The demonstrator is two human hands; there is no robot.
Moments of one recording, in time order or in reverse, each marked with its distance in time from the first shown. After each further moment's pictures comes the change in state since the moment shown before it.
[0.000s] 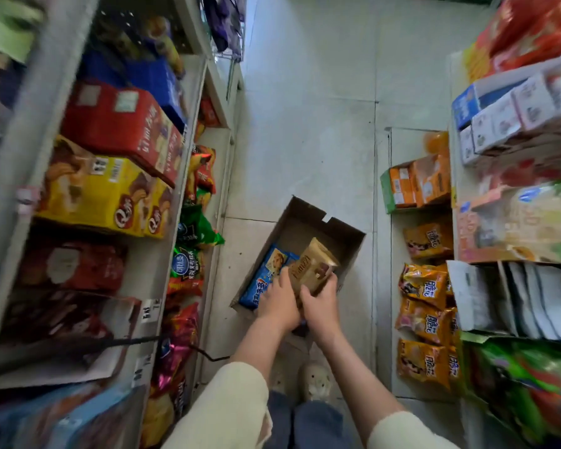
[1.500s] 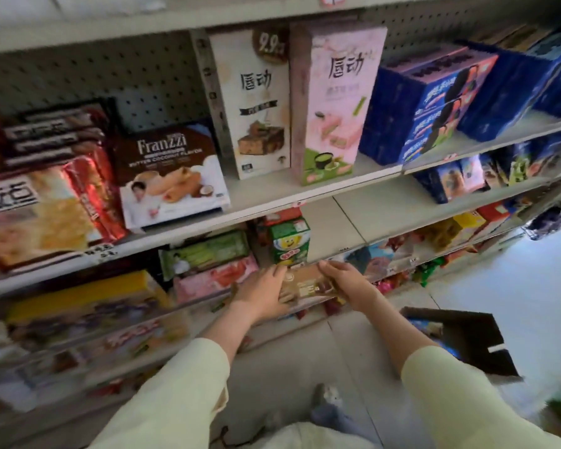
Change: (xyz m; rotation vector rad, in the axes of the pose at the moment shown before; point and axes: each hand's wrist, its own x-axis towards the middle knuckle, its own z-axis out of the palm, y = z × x) left_hand -0.722 -0.254 0.105 -0.125 0.753 -0.454; right_hand -0.612 0.013 0.016 -0.658 -1.299 -0.196
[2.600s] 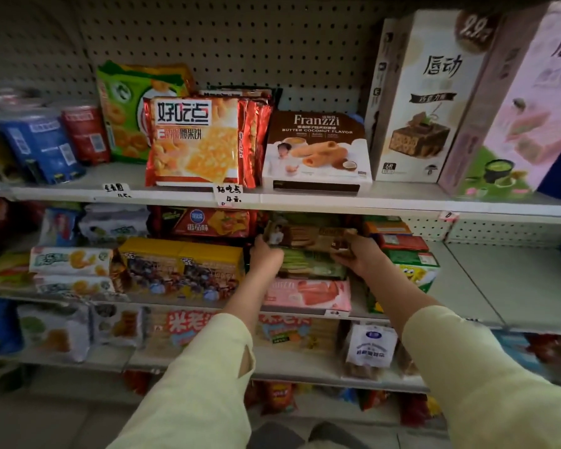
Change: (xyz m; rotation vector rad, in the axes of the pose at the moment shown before) left_hand -0.010 -0.161 0.005 -1.054 0.620 -0.867; right_hand 0.131 -0.039 0.188 0.155 -0.117 -0.155
